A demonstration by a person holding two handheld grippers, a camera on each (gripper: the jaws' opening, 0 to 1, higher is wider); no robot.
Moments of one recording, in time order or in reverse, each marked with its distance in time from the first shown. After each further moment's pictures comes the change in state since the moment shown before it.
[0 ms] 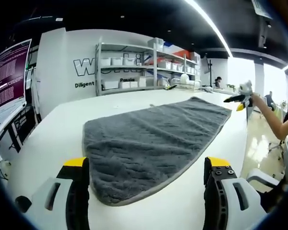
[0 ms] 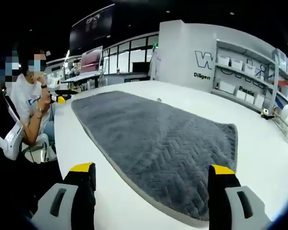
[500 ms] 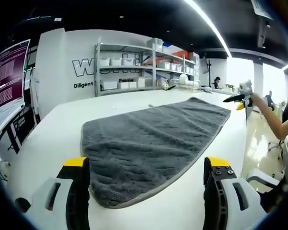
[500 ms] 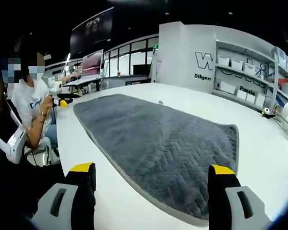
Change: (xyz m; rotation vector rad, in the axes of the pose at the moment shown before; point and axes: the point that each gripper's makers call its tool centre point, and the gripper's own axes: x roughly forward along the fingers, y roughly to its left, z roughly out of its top) left arm 0.002 -0.003 0.002 0.003 -0.006 -0.010; right arm -0.002 0.007 -0.001 0.021 0.003 0.010
